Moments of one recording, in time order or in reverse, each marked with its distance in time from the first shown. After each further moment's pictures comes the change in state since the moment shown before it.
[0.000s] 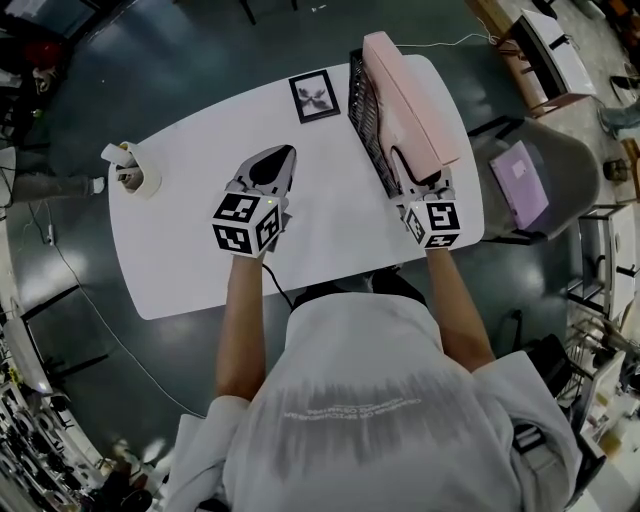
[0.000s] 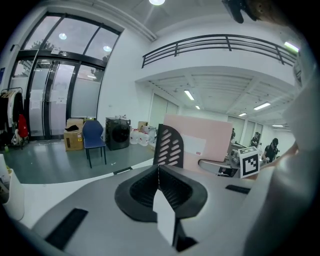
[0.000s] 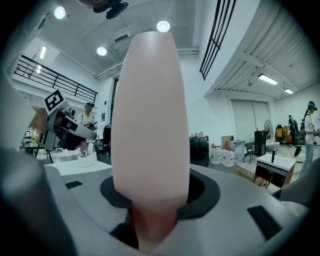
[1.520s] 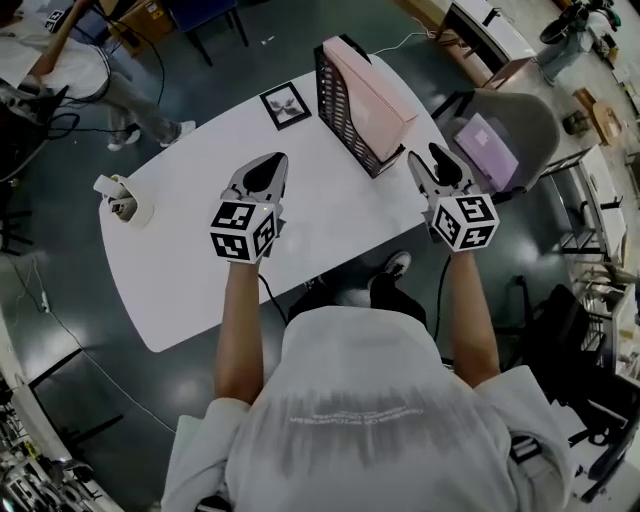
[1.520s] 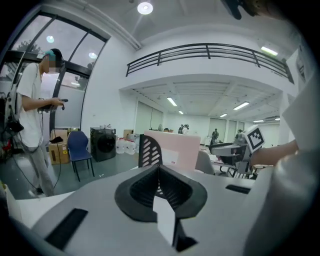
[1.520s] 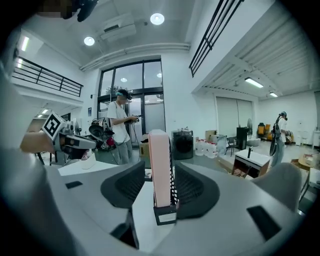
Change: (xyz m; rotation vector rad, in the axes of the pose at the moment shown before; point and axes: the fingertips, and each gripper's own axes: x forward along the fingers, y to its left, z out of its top) left arm -0.058 -0.035 0.007 0.116 -0.087 -0.158; right arm -0.128 0.013 0.053 0.056 0.103 -0.156
